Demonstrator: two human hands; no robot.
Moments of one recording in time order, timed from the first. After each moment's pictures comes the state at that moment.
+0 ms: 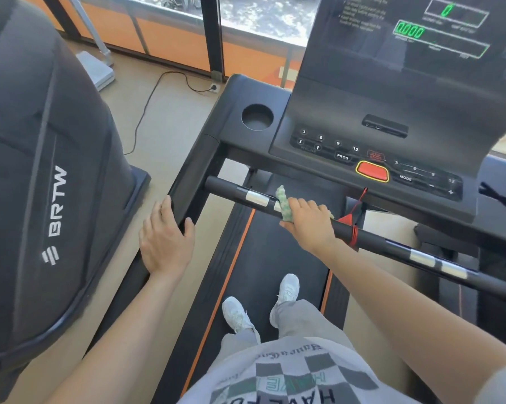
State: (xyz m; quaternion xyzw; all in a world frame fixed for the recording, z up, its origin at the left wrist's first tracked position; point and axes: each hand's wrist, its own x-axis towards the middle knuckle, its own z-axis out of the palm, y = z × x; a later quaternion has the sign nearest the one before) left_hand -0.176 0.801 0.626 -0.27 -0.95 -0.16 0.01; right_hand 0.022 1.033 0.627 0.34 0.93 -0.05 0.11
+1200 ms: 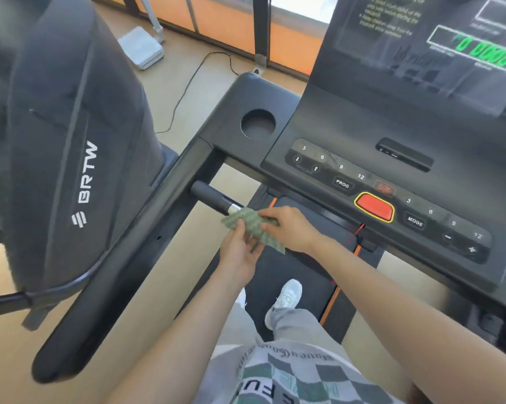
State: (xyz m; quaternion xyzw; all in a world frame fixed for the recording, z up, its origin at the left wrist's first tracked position) left_hand -0.055 0.965 0.627 0.29 -0.50 -0.70 -0.41; right_hand -0.006 1.104 0.642 0.21 0.87 -0.42 0.17
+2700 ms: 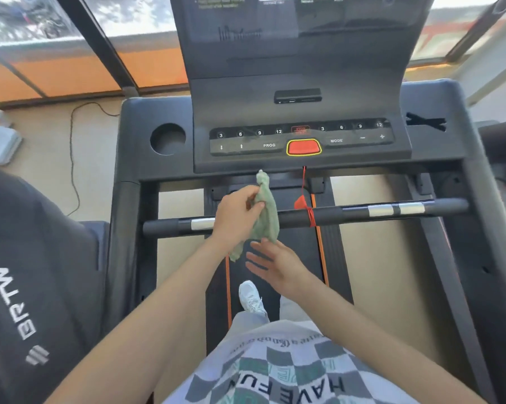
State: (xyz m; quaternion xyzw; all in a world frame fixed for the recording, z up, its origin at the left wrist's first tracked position) left_hand -0.088 1.013 0.653 -0.51 -0.73 -0.27 -0.36; right_hand 0.057 0.968 0.624 0.52 0.07 -0.82 -0.23
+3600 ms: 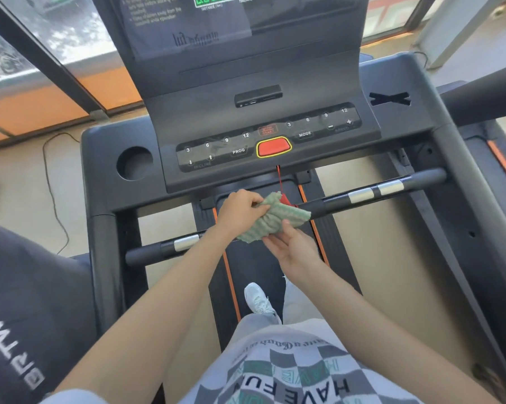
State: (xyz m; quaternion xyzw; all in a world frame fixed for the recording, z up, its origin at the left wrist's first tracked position) left_hand -0.065 1.067 0.628 -0.63 -0.67 -0.11 -0.39; right_hand 0.079 0.999 0.637 0.53 -0.04 -0.72 -0.45
